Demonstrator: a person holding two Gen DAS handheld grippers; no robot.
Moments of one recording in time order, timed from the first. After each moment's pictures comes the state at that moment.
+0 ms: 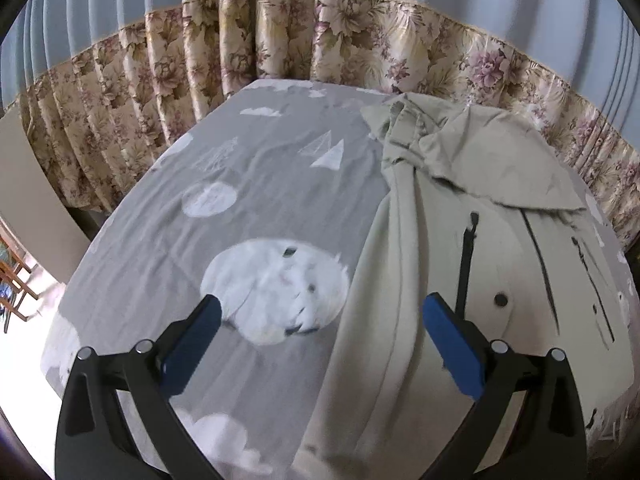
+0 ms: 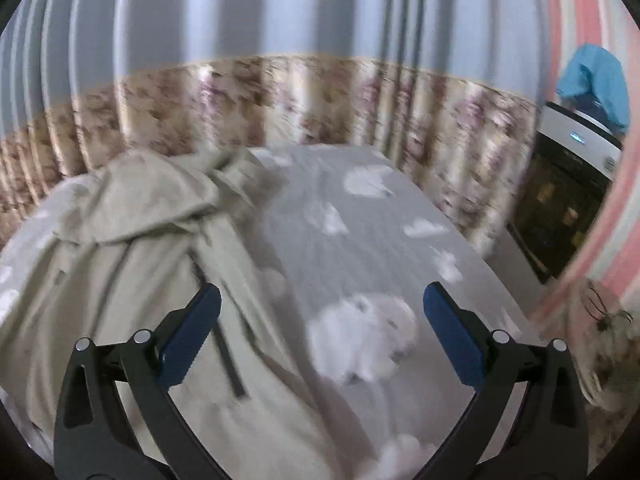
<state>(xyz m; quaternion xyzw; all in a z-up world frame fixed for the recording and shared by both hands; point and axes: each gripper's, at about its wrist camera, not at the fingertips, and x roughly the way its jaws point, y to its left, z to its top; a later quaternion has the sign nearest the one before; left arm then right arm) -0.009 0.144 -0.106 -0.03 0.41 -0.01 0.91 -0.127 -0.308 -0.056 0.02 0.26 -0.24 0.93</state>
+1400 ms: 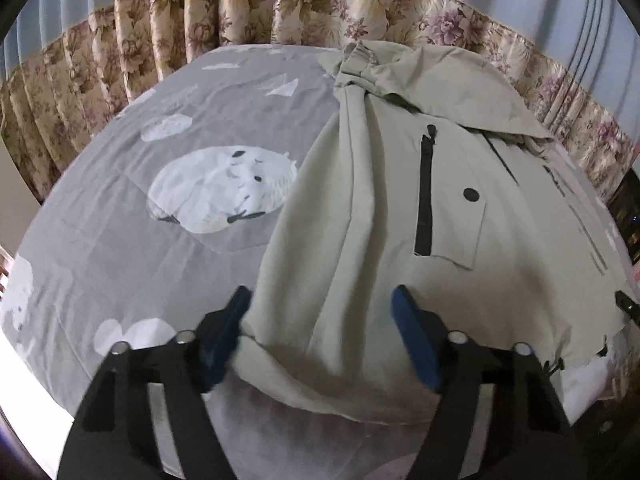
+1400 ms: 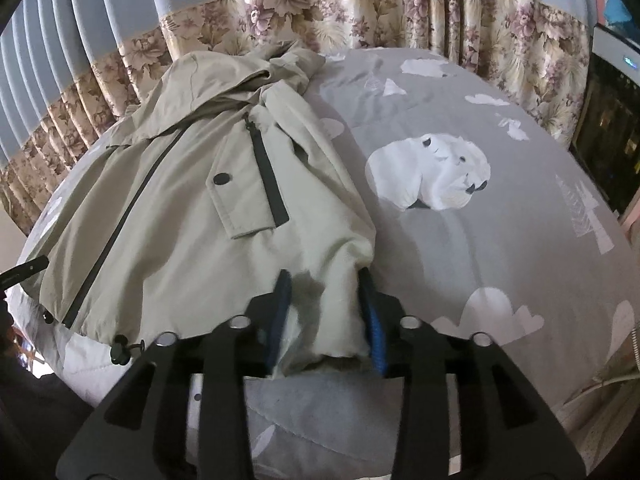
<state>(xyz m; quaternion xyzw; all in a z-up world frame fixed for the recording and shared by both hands) -0.056 0.108 -0.159 -0.02 0.44 -0.07 0.90 -0.160 -0.298 -0.150 0.10 0.37 -0.10 0.92</state>
